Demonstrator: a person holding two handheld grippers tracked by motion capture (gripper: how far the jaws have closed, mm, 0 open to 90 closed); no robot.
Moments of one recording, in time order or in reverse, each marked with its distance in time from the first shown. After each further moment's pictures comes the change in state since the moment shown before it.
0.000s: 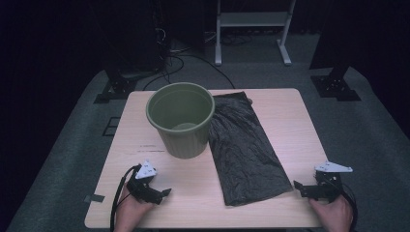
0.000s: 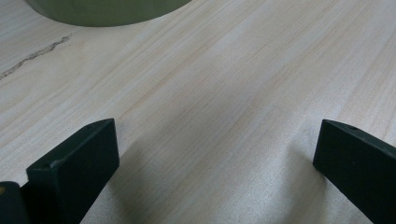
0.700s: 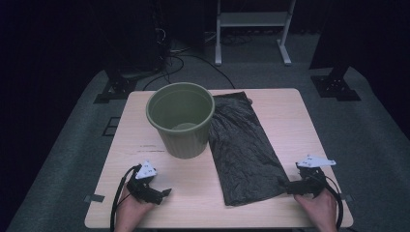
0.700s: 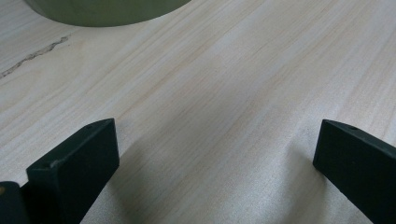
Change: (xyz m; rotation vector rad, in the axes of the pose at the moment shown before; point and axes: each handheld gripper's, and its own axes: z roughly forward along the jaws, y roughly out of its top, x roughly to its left) left arm -0.001 0.000 0.000 -0.001 0.002 -0.001; right arm 0.043 0.037 0.005 -0.049 0.139 -0.117
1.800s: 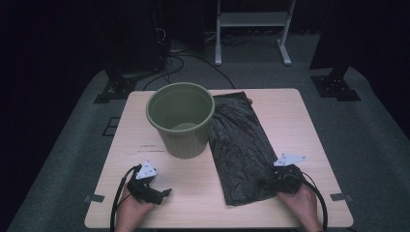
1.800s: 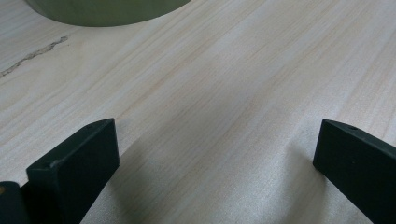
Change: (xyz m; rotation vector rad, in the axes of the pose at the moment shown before) left arm -0.001 0.000 0.000 0.002 0.003 -0.004; right arm 0.029 0.016 0.042 0.064 0.086 -0.099
